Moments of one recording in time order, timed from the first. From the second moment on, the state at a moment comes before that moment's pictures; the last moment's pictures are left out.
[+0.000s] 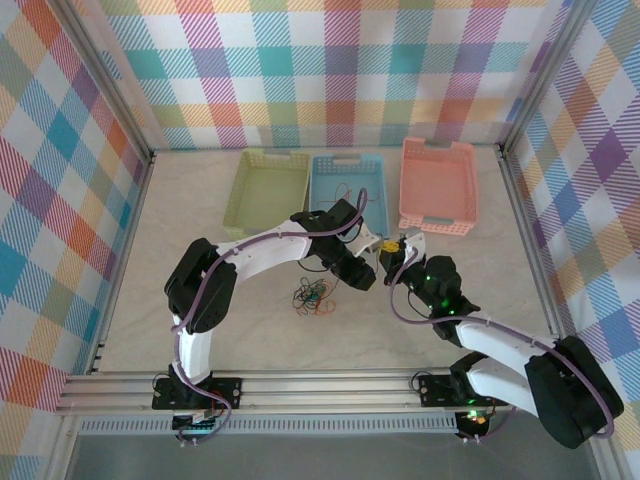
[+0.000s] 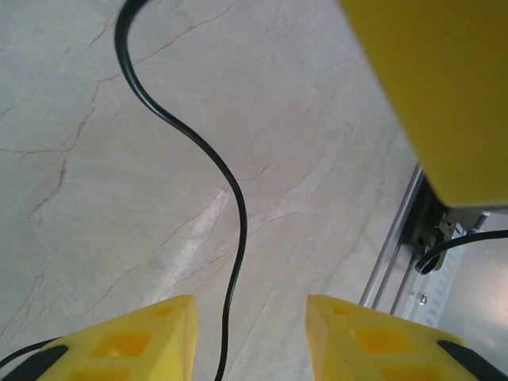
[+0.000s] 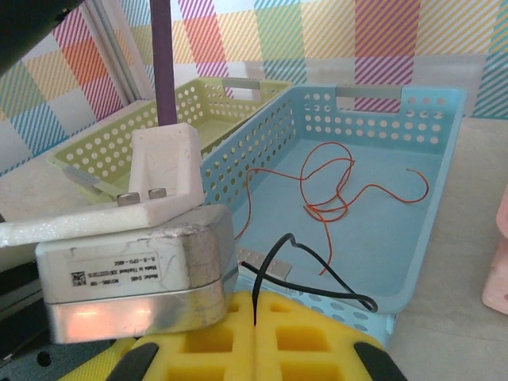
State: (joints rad) left arm -0.82 1.94 1.50 -0.71 0.58 -0.11; right arm 0.51 1.06 0.26 0.64 -0.08 0.18
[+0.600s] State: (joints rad) left arm -0.82 1.97 1.49 -0.75 0.58 -0.11; right arm 0.42 0.93 0.24 0.64 0.03 0.27
